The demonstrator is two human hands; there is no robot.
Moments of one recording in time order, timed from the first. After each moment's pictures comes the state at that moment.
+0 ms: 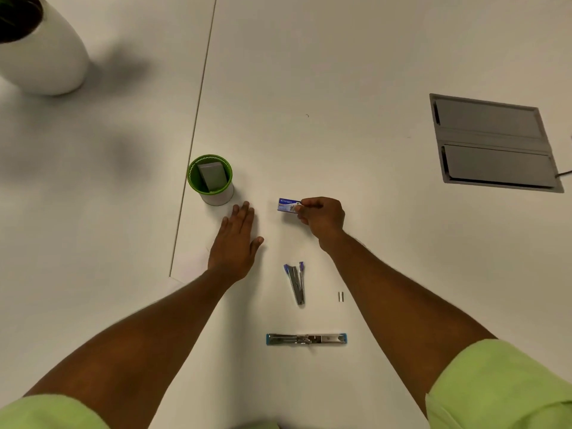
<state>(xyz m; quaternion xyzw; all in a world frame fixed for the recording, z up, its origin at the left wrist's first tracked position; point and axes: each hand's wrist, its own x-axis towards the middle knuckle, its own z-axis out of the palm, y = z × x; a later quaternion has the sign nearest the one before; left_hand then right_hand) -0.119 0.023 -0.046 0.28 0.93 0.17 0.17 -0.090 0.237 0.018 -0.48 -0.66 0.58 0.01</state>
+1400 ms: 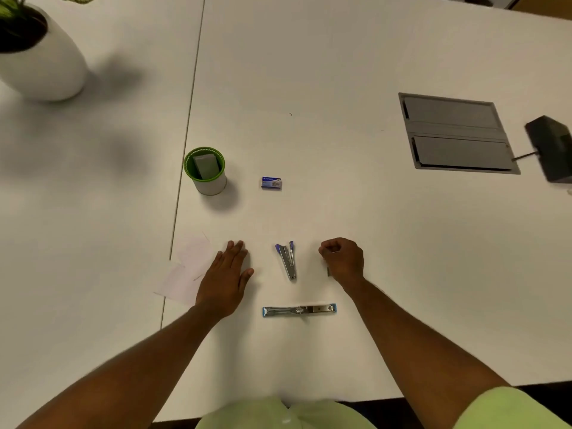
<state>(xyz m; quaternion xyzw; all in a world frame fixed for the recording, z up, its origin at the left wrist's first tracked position) -0.021 -0.037 -0.031 0.30 0.90 0.21 0.22 0.067 0.238 0.005 -0.48 -0.78 0.40 -0.02</state>
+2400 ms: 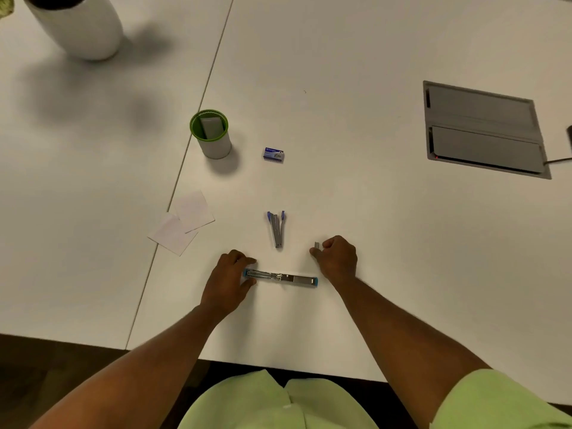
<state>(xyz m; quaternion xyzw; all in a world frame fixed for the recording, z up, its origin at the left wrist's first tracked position) 0.096 -0.019 -0.020 0.21 0.92 0.27 0.19 0.127 0.247 -0.015 -0.42 -0.84 0.33 -0.10</state>
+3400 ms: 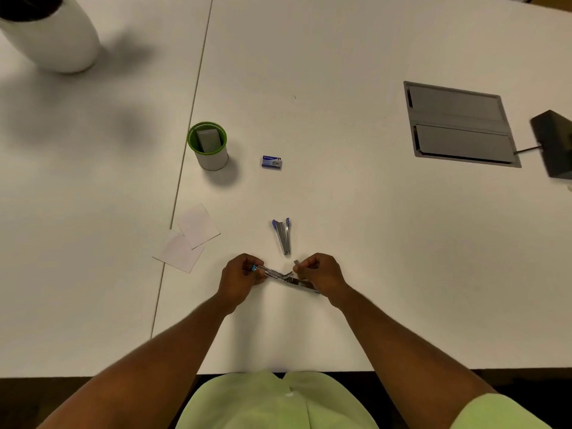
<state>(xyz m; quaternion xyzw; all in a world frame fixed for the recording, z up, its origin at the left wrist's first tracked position) 0.055 -0.015 -0.022 -0.08 0.71 0.60 0.36 0.132 0.189 0.012 -0.44 -0.70 0.54 -0.16</state>
